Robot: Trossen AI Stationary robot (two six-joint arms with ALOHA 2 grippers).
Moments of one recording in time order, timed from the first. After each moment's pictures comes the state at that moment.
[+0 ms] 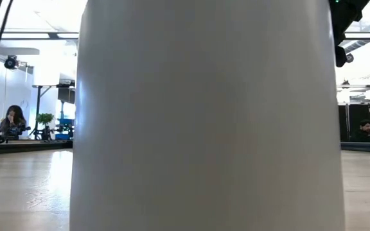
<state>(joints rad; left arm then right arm) 0.16 1.74 1.26 -0.31 0.34 -0.04 0.14 0.99 0.80 -0.77 0.36 0.86</state>
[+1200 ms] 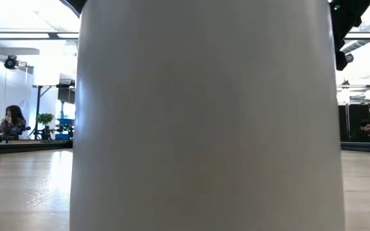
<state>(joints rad) 0.28 1.63 1.01 -0.36 0.02 0.35 0.14 1.02 0.78 -0.77 0.41 0.86</state>
